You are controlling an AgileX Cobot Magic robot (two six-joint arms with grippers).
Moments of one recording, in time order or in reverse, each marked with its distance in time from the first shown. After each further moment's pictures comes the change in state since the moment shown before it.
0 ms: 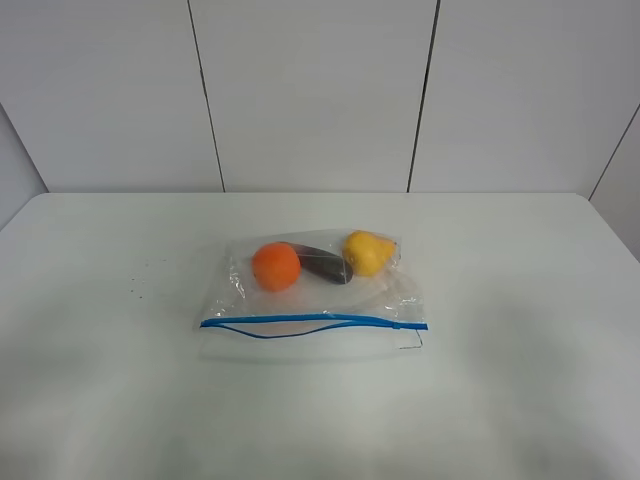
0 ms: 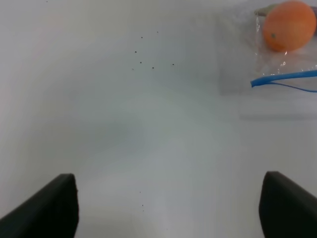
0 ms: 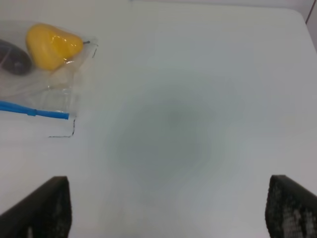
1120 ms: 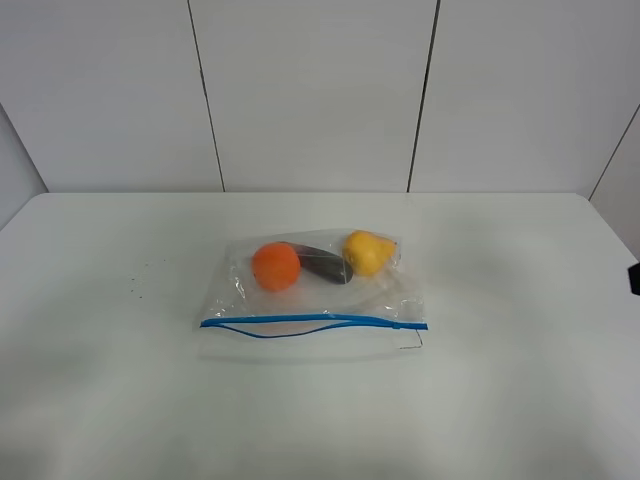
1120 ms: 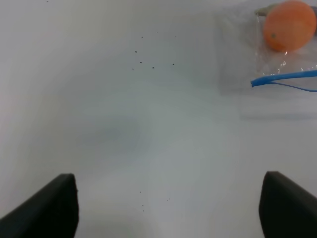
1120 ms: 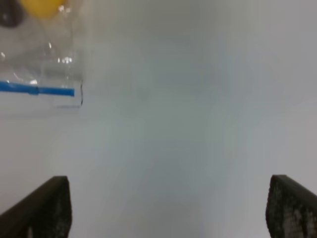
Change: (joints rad) left arm 0.000 0.000 0.000 0.001 0.000 0.000; right arm 0.000 0.848 -0.377 0.051 -0.002 -0.005
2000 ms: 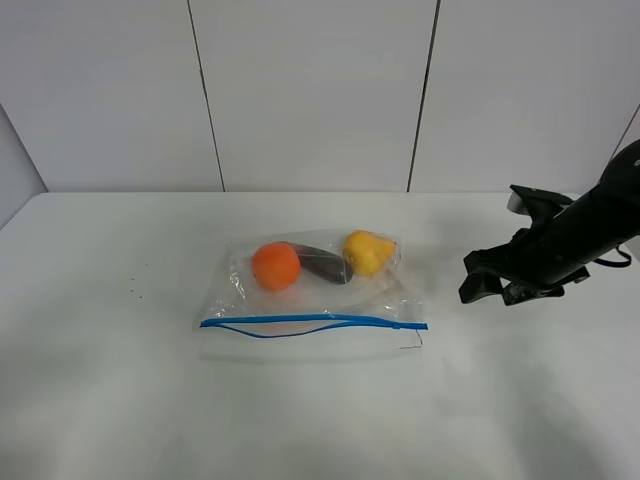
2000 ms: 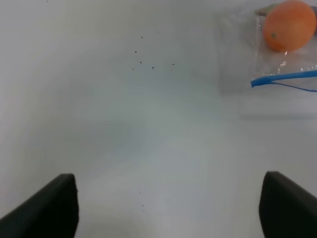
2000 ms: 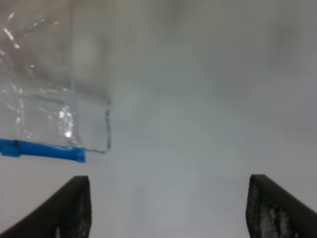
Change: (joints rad) left arm 0.000 0.000 0.000 0.000 0.000 0.000; right arm 0.000 0.873 -0.072 0.455 -0.392 -0.418
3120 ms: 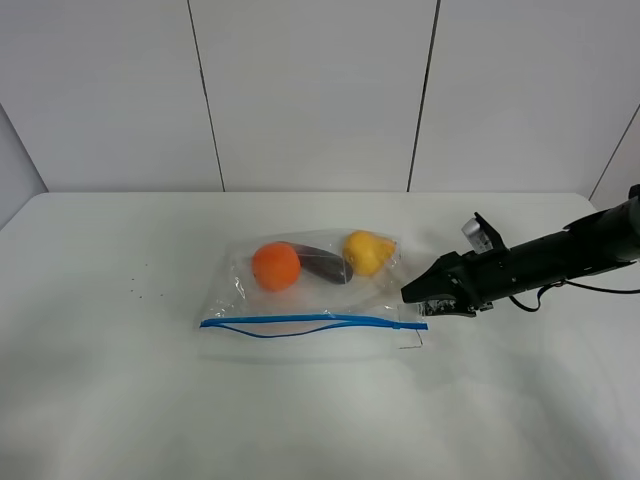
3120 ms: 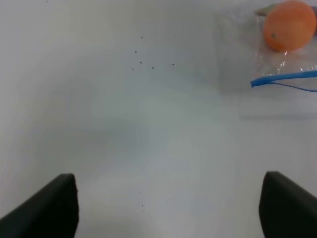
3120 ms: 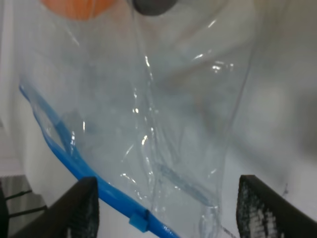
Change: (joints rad) left arm 0.000 0.000 0.000 -0.001 -0.001 0.000; right arm -0.104 0.421 -0.103 0.732 0.373 -0.757
